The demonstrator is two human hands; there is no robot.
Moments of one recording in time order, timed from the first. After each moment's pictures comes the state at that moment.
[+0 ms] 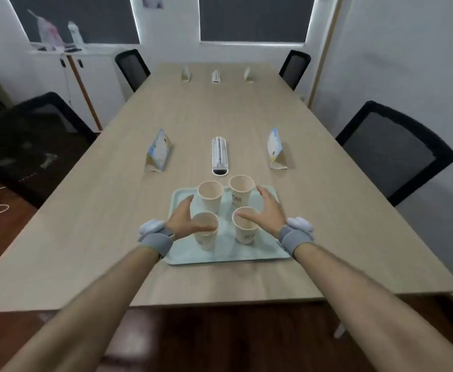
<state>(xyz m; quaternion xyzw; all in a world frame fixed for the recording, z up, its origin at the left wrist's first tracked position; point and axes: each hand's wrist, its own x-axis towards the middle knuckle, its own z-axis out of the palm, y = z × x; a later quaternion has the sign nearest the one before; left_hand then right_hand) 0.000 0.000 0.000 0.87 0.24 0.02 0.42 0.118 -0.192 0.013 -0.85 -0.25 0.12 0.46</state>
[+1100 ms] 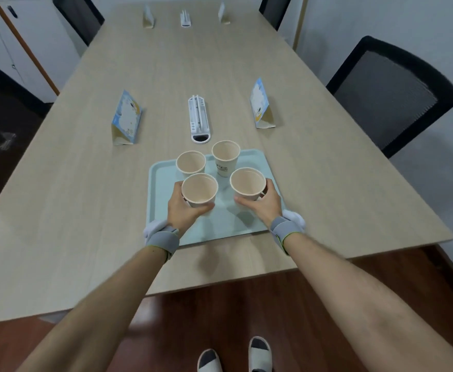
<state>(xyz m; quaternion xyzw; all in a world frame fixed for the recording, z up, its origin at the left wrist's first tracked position) 0.026 -0.026 -0.064 0.78 0.26 0.17 0.55 0.121 -0.198 -0.059 -0.78 -0.05 0.13 0.61</state>
